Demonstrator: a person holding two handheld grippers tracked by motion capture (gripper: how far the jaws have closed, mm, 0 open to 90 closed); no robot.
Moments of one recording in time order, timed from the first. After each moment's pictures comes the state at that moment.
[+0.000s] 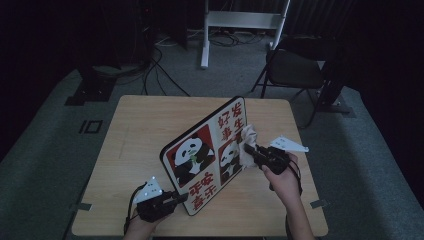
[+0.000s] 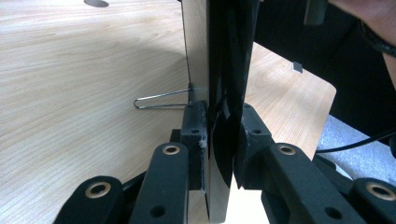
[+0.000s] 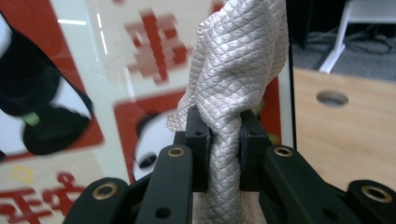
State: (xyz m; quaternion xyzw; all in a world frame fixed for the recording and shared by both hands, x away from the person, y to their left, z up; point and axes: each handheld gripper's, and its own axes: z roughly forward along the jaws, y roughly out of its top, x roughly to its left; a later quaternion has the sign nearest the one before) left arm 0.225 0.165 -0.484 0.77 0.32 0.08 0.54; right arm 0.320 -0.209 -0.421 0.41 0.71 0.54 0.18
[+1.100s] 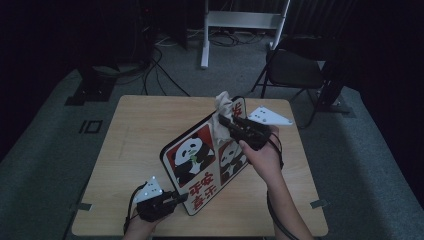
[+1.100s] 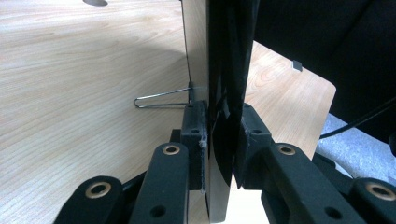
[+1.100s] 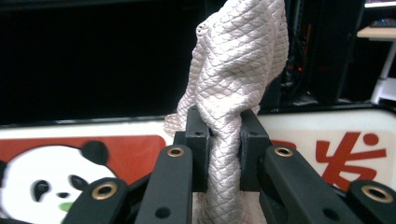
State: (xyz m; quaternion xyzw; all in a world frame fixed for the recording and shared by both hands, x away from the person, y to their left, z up) left arm 0.226 0.165 -0.484 0.78 0.32 0.08 0.53; right arm 0.337 -0.138 -0.331 0.31 0.70 0.61 0.21
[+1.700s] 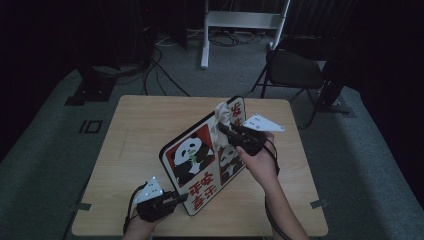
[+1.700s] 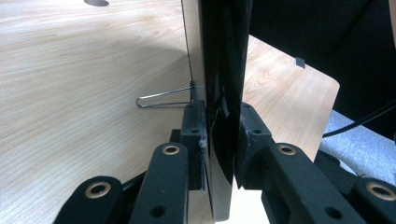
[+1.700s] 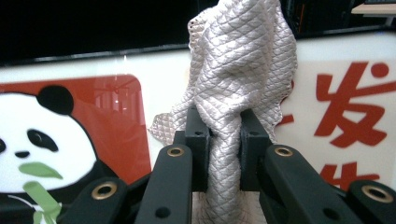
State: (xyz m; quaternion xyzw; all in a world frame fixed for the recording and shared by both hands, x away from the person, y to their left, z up) left arm 0.225 0.165 -0.483 0.78 0.32 0.08 0.53; right arm 0.341 -0.136 -0.364 0.33 0.71 0.59 0.21
